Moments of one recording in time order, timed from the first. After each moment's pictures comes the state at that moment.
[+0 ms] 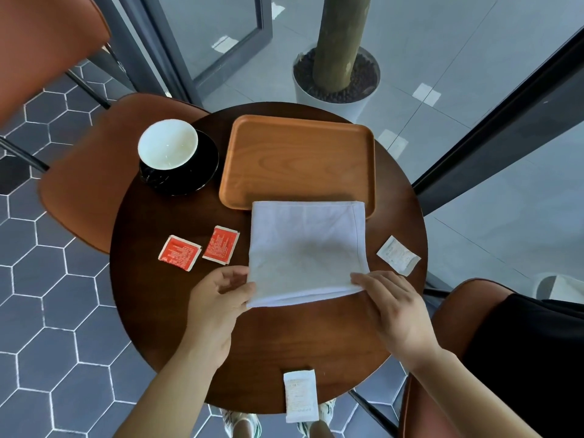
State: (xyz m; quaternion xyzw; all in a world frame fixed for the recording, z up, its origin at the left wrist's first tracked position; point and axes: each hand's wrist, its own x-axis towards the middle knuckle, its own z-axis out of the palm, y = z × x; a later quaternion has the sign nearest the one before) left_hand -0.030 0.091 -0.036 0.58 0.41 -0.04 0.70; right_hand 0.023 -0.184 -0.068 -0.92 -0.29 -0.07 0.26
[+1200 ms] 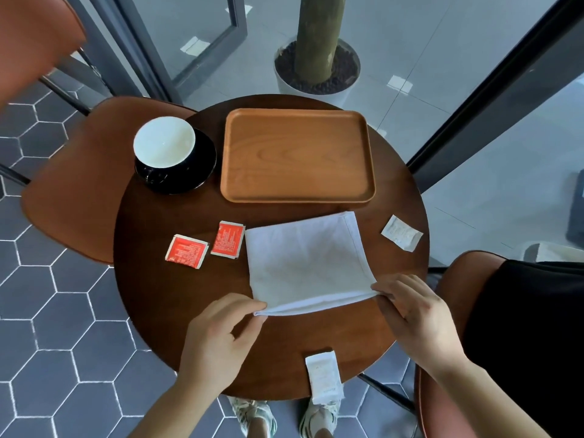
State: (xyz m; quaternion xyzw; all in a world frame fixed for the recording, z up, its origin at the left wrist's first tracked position) left_hand -0.088 0.131 -0.053 0.91 0.00 0.06 0.40; right_hand -0.027 -0.177 -0.049 -0.94 -0.16 -0.04 0.30
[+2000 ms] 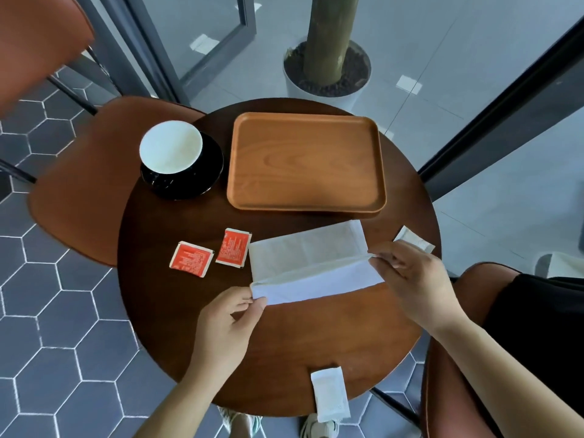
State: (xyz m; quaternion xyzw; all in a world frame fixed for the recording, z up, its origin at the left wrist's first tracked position) left_hand -0.064 0.130 -0.070 0.83 0.16 -0.02 0.53; right_hand 0.045 -0.152 -0.037 -0.93 -0.12 0.02 0.35
